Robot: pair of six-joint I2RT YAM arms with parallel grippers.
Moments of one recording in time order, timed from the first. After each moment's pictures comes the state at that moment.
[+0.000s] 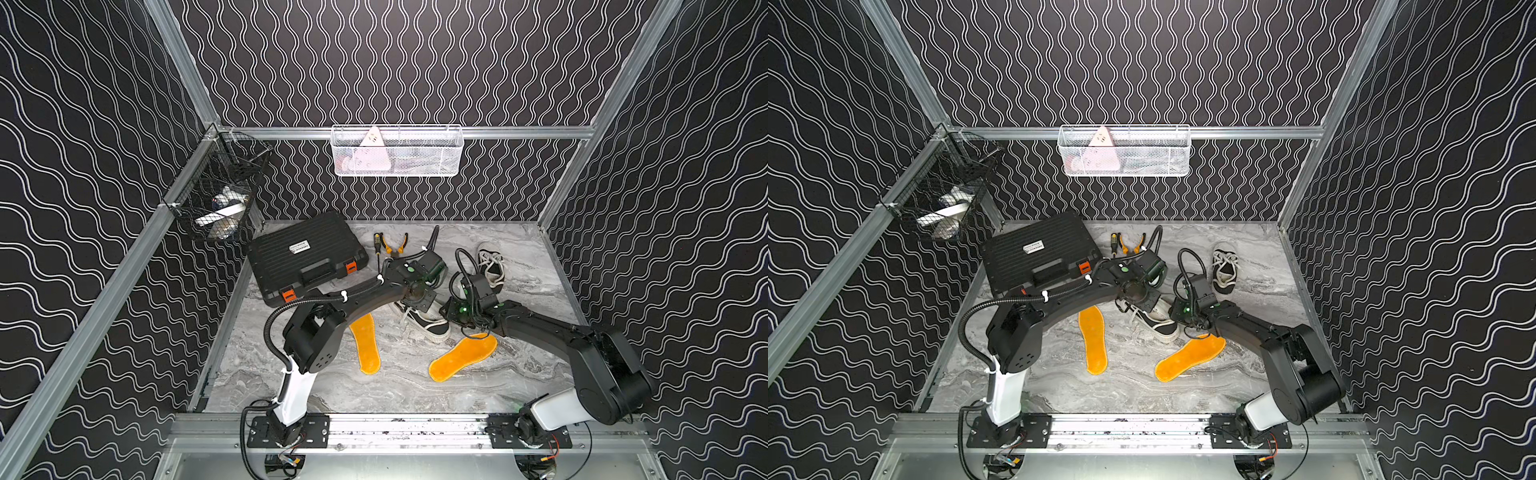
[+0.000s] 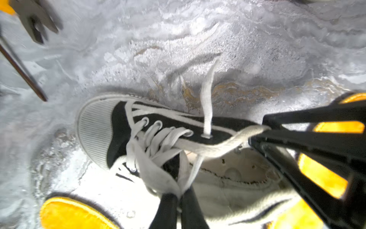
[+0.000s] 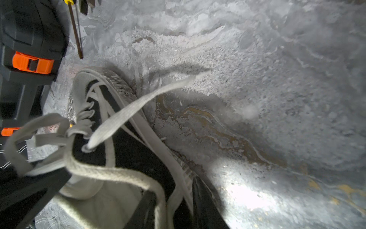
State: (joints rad) left arm -0.75 2.02 1.67 -0.83 -0.07 -0.25; right arm 0.46 1.51 0.75 -0.17 -0.14 0.73
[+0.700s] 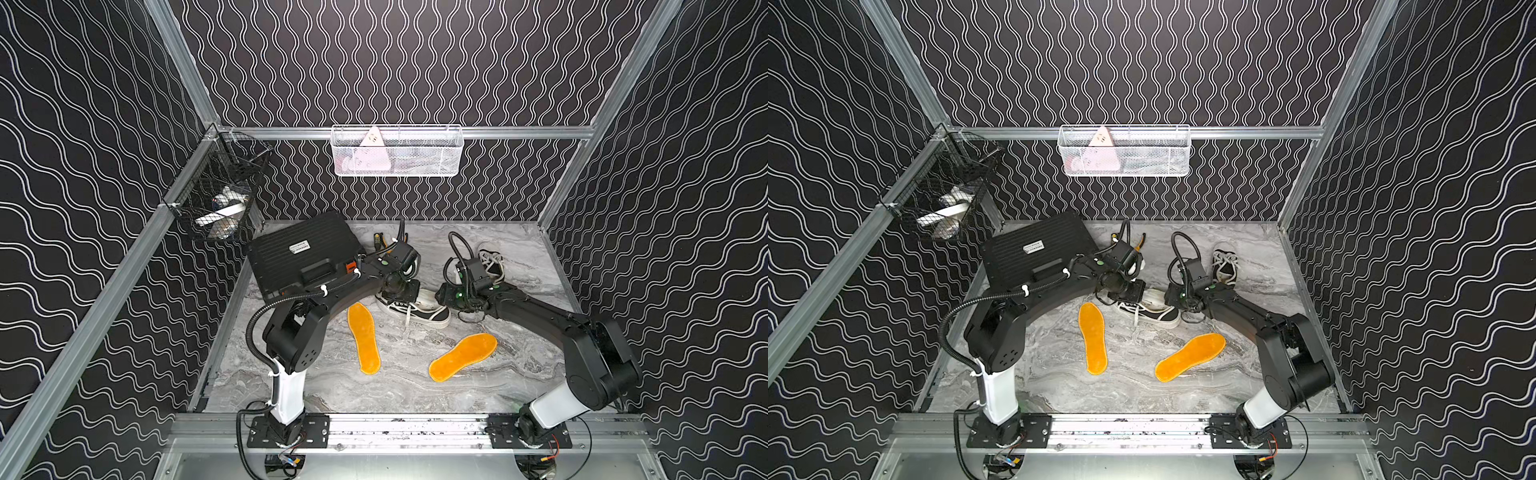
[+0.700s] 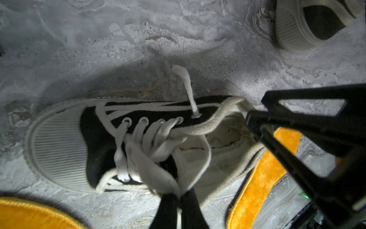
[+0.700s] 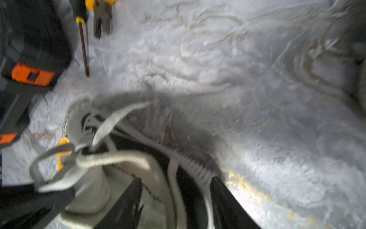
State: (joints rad) left arm -0.61 1.93 1.52 -0.70 0.19 -0.44; right arm 0.48 1.58 0.95 -0.33 -0.07 0.61
